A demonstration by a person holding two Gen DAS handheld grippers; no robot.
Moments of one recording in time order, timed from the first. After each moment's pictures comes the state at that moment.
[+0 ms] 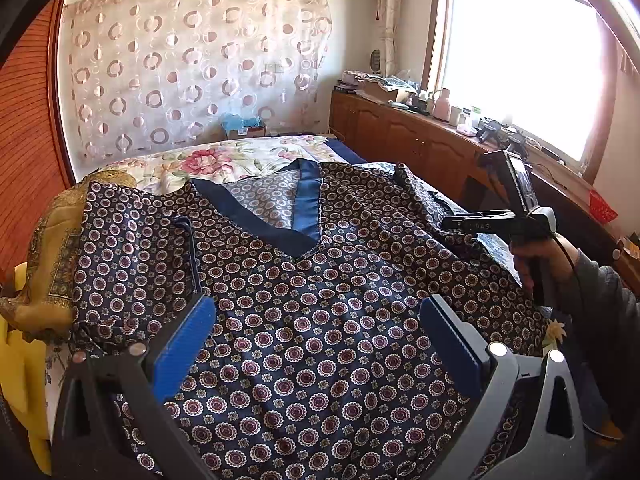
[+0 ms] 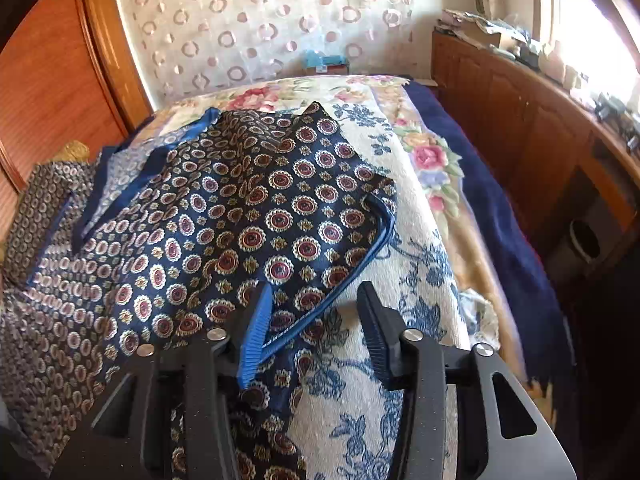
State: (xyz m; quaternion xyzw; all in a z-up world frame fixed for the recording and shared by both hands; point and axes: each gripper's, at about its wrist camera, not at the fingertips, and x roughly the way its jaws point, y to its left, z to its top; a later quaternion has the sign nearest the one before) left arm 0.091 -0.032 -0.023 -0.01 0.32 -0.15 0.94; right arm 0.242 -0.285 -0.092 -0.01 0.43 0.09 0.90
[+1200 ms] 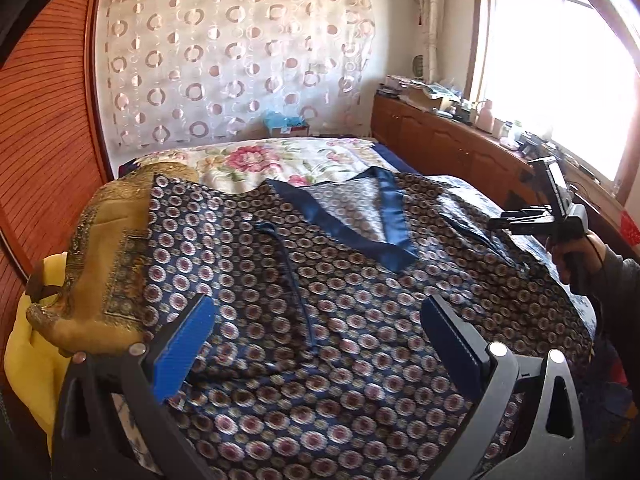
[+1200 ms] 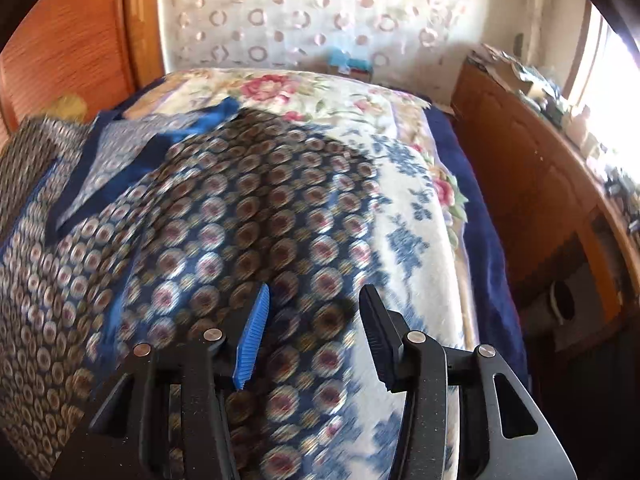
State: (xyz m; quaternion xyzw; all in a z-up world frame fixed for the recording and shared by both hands) left arm 0.134 0.053 -0.029 -0.02 0.32 -0.09 0.94; right arm 0.292 -0.254 -0.088 -0.11 0.43 0.11 0.89
